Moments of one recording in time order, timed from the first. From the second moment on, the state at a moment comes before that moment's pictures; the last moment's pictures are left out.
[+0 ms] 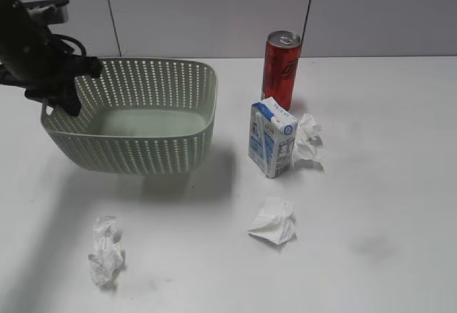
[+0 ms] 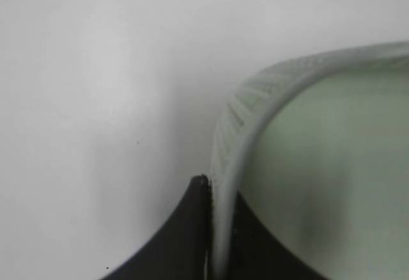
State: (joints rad) left arm -0.20 1.86 -1.34 -0.24 0.88 -0.03; right arm 0.05 -0.01 -0.50 0.03 1.04 0.08
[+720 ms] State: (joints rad) left arm -0.20 1.82 -1.34 -0.23 0.92 -0.04; right arm 0.05 -0.01 -0.52 0.06 1.00 0.08
